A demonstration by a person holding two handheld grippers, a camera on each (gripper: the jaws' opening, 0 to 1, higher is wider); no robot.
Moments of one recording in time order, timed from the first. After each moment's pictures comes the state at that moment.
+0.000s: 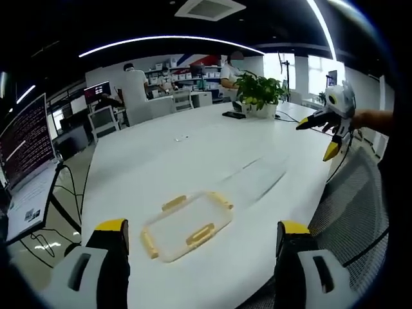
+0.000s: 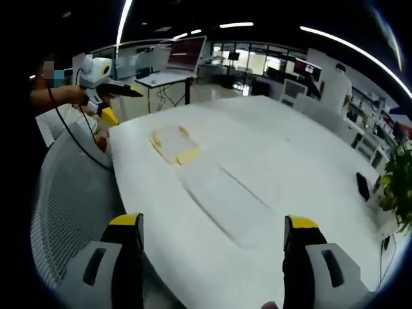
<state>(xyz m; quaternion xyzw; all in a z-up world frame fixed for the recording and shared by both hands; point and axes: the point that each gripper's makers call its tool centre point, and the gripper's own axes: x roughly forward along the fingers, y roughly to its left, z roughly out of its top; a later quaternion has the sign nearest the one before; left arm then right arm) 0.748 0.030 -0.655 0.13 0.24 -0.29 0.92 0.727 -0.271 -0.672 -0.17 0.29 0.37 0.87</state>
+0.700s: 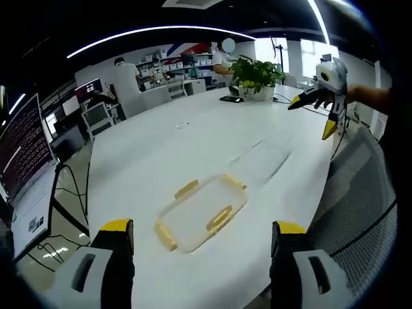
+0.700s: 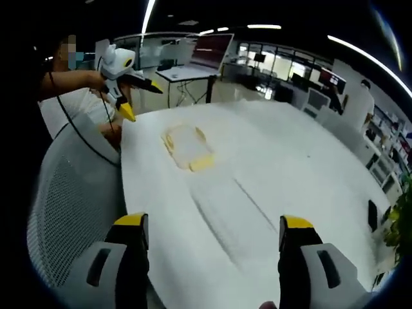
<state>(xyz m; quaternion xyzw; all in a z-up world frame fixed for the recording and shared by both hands) 0.762 0.058 -0.671 0.18 0.28 -0.30 0.89 0.744 -0.234 -0.672 -0.22 0.28 0.43 0.83</state>
